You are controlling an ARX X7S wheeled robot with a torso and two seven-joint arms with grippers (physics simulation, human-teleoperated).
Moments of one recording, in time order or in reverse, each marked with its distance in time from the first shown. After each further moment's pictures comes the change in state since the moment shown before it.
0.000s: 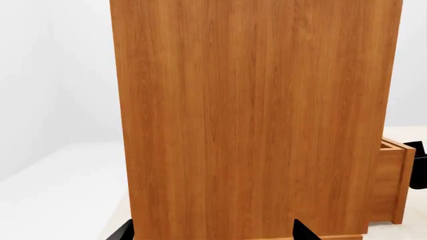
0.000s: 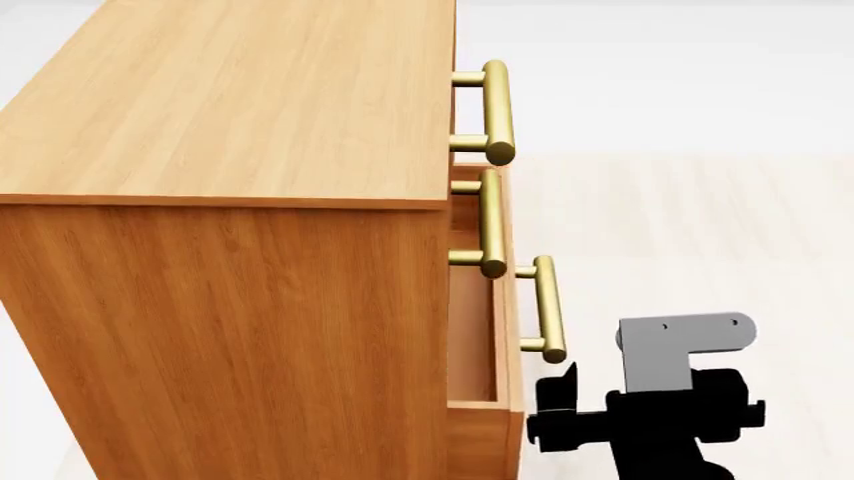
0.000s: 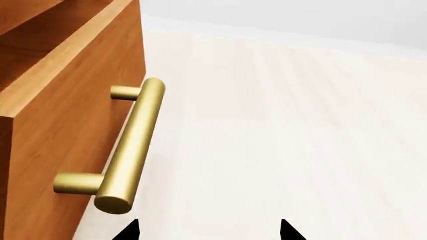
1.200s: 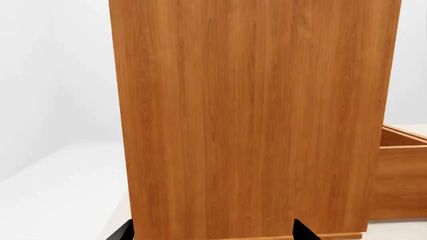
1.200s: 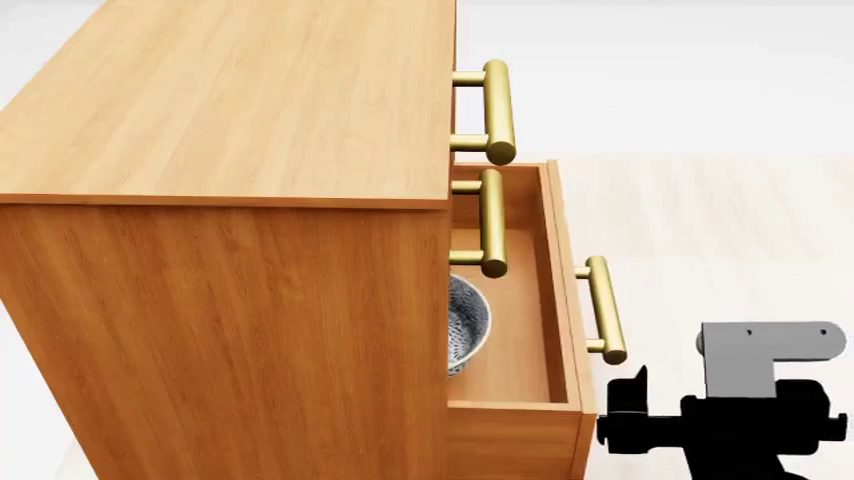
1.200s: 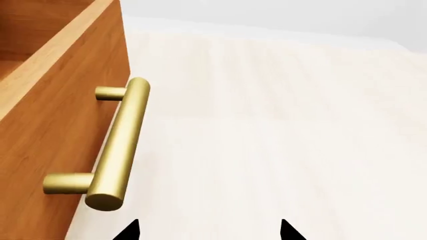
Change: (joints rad) left arm 0.007 0.004 -0.005 0.005 0.005 -0.007 0.005; right arm -0.003 0.089 0.081 0.020 0.003 -0.008 -0.051
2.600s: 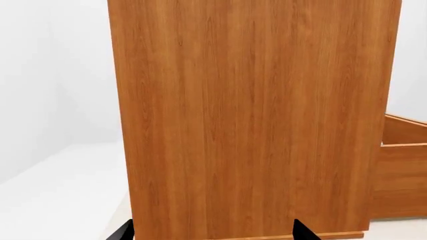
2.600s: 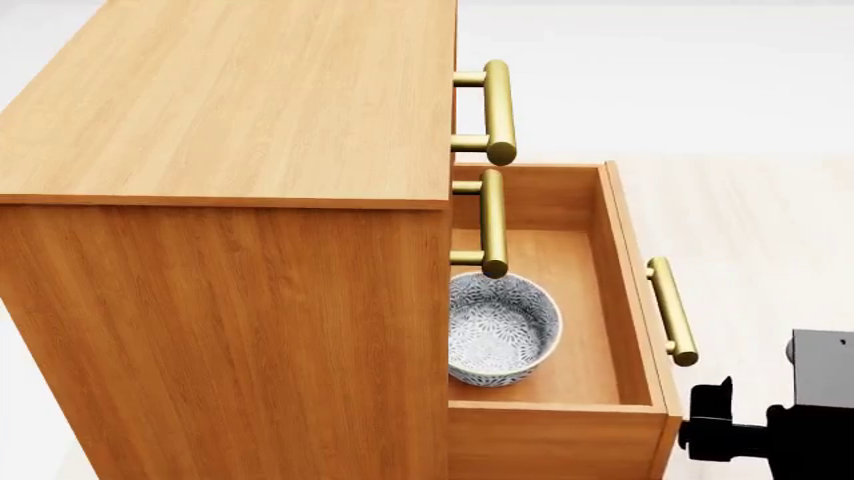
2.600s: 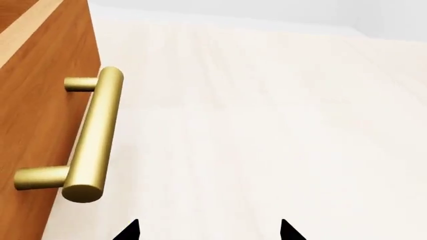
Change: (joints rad) left arm 0.001 0.006 -0.008 -0.002 0.006 -0.008 0.008; right arm 0.041 0.096 0.064 0.137 -0.016 -0.049 -0.019
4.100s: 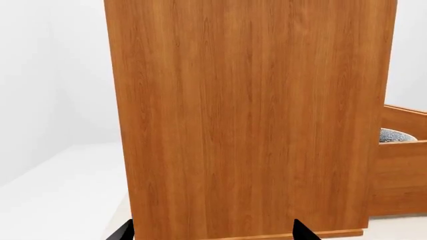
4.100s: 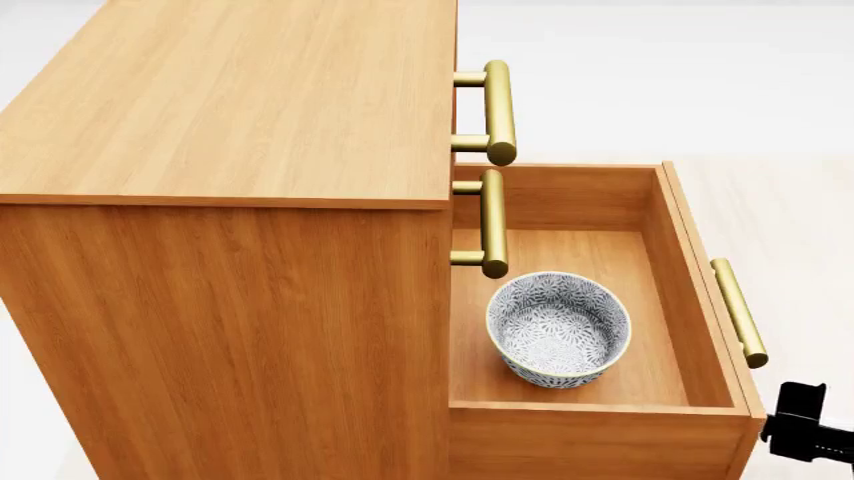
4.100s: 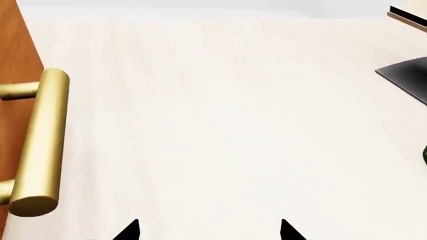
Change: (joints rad) left arm 0.007 0.006 -0.006 0.007 0.015 -0.013 0.006; right arm 0.127 0.083 0.050 0.318 0.003 -0.149 0.069
